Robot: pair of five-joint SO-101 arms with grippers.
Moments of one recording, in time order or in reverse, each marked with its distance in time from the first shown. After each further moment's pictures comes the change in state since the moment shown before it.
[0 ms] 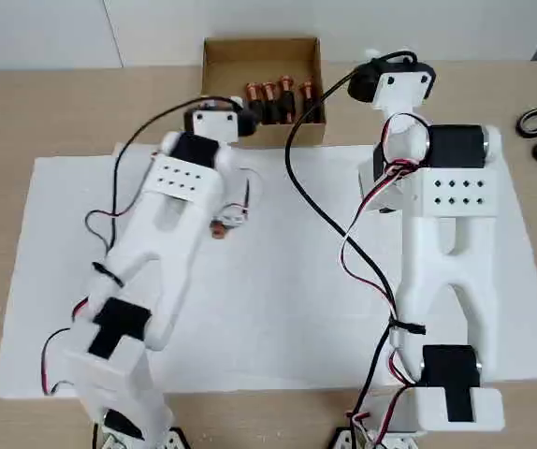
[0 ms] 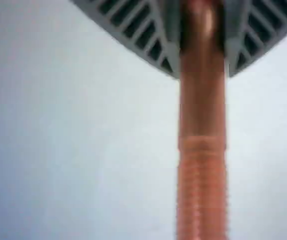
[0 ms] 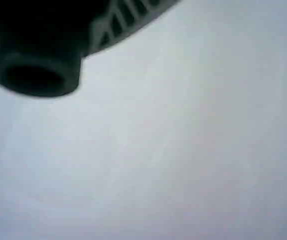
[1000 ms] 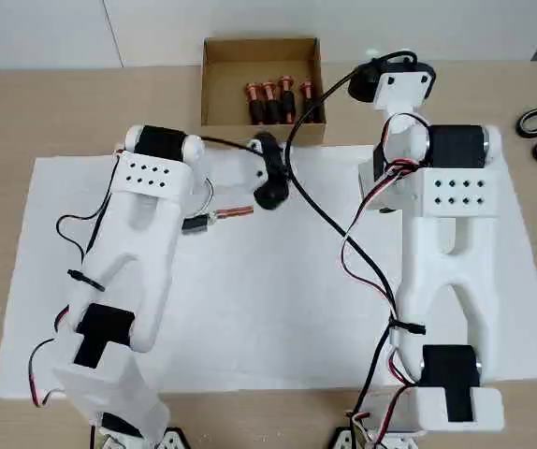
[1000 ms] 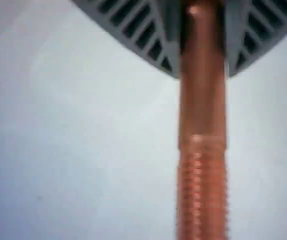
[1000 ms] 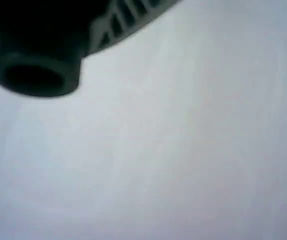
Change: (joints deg) left arm -4.7 -2.5 0.0 4.1 -81.4; right arm 0.0 0.0 0.1 0.0 0.0
